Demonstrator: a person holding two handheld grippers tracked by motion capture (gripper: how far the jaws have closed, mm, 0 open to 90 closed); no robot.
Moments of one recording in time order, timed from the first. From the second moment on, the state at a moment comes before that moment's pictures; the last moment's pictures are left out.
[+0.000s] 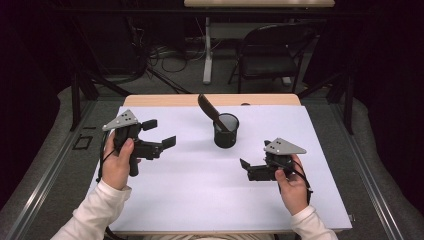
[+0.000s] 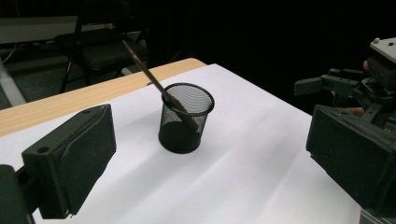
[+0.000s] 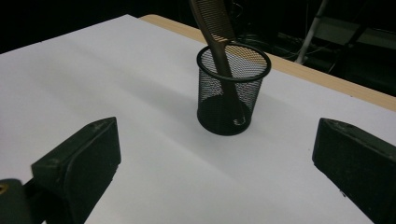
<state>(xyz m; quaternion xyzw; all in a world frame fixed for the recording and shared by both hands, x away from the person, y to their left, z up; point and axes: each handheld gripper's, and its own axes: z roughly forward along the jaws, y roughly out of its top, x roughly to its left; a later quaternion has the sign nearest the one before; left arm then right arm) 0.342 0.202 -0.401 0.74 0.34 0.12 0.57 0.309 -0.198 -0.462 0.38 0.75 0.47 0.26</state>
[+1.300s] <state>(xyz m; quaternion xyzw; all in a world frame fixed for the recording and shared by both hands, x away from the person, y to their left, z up) 0.310 0.252 -0.487 0.71 0.38 0.16 0.57 0.291 -0.235 -0.494 0.42 0.73 0.47 0.27</state>
